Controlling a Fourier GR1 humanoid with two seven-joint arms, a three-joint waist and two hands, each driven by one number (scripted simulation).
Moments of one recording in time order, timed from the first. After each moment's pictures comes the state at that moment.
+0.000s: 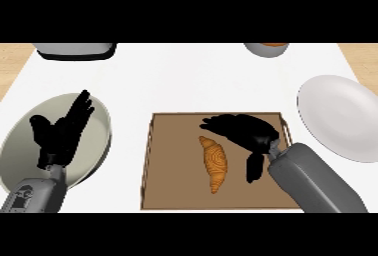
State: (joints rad) left arm -0.17 0.30 -0.04 -1.39 0.15 0.10 0.14; right arm -0.53 -0.33 0.56 -1.30 0.65 0.46 -0.09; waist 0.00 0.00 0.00
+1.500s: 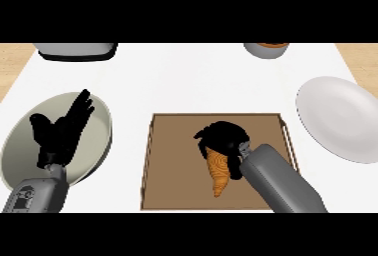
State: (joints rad) left arm -0.17 0.24 0.04 -1.41 0.06 0.03 0.17; right arm -0.57 -0.12 0.54 -1.06 1.06 0.51 -0.20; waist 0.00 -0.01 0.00
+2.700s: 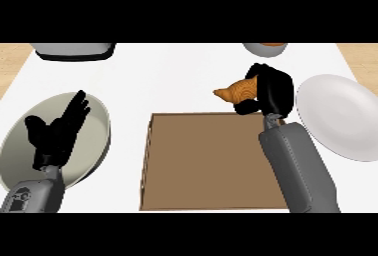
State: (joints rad) left arm -0.16 0.24 0.07 -1.41 0.06 0.02 0.16; right arm -0.60 -0.03 0.02 -1.15 1.21 -0.22 0.42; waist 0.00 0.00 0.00
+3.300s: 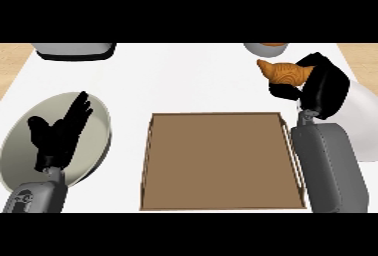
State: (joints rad) left arm -0.15 0.22 0.06 -1.44 0.04 0.02 0.19; right arm -0.56 -0.10 -0.14 -1.25 1.24 -0.44 0.59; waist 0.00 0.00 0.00
